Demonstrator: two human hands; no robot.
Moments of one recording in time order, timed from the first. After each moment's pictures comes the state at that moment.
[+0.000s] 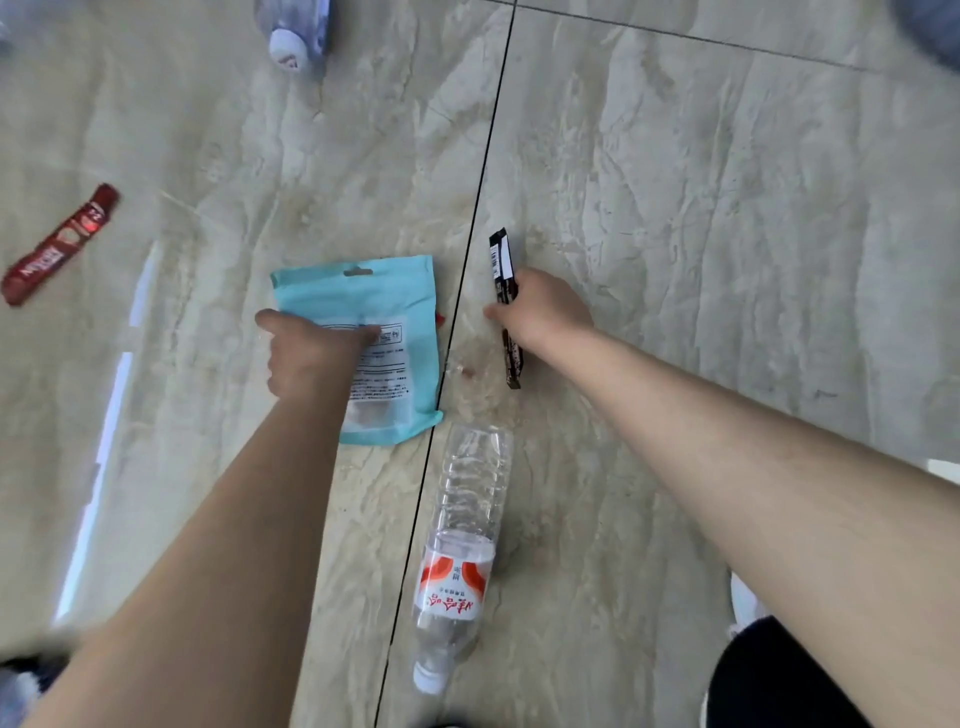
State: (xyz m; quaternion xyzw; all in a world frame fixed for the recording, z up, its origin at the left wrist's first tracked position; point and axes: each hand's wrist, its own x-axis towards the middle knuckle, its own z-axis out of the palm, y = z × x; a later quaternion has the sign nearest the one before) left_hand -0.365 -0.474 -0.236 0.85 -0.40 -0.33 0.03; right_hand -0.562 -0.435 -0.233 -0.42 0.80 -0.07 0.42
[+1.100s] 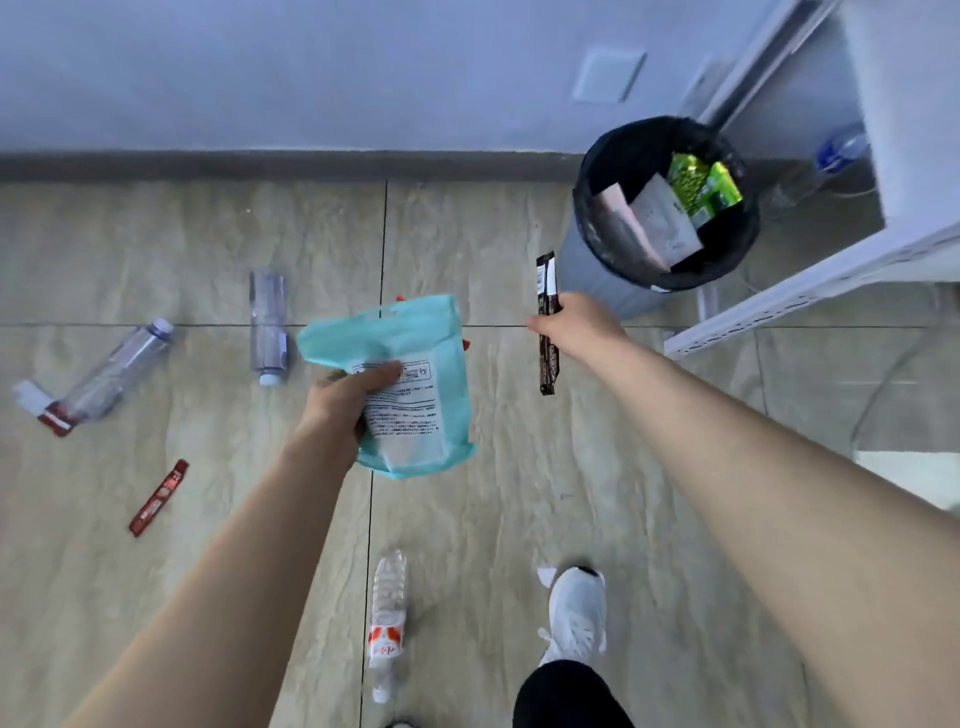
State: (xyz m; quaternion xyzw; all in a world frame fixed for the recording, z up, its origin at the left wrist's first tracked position) left_hand -0.600 -0.542 0.144 0.64 -0.28 -0.70 0.18; right_hand -0.841 -0.481 0.154 -0.29 0.86 -0.12 0.40
